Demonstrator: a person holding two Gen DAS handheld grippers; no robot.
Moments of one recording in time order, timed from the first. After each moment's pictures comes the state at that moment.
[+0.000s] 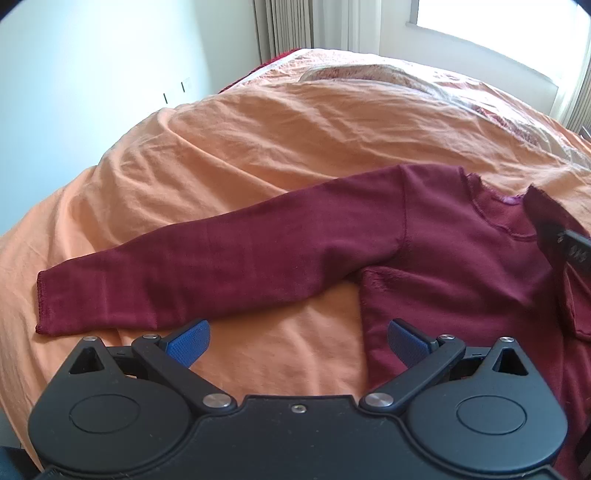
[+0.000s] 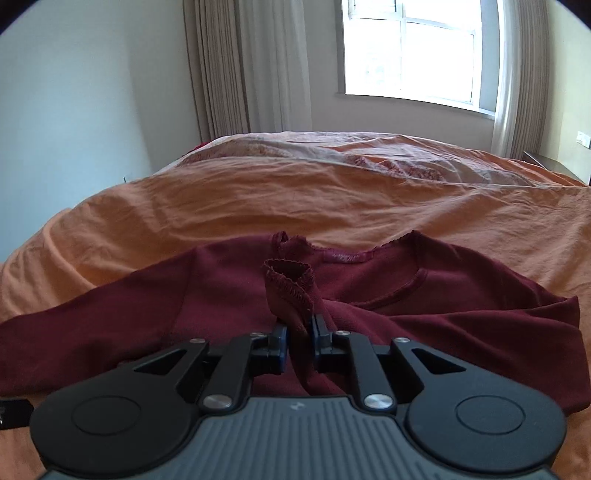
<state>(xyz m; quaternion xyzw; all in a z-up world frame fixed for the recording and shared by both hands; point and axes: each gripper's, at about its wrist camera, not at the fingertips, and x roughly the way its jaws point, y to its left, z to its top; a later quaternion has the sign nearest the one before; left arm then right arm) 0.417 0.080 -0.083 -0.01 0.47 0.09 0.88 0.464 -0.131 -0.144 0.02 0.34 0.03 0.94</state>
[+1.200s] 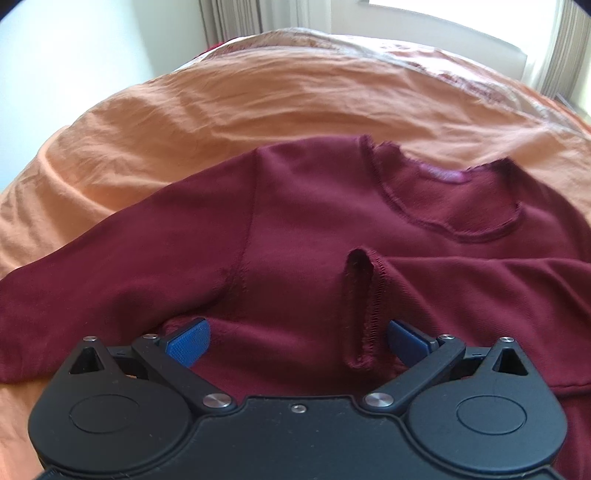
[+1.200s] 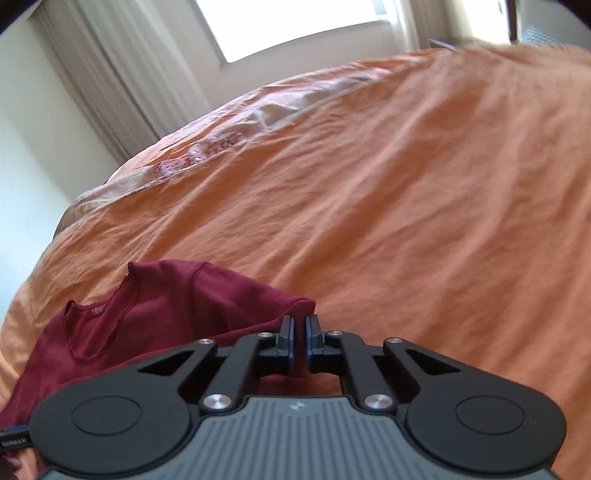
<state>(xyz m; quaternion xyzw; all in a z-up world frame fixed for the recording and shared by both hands) 0.520 -0.048 -0.163 0.01 0.49 0.04 0.87 0.500 -0.467 -0.168 0.20 0.40 -0.04 0.89</state>
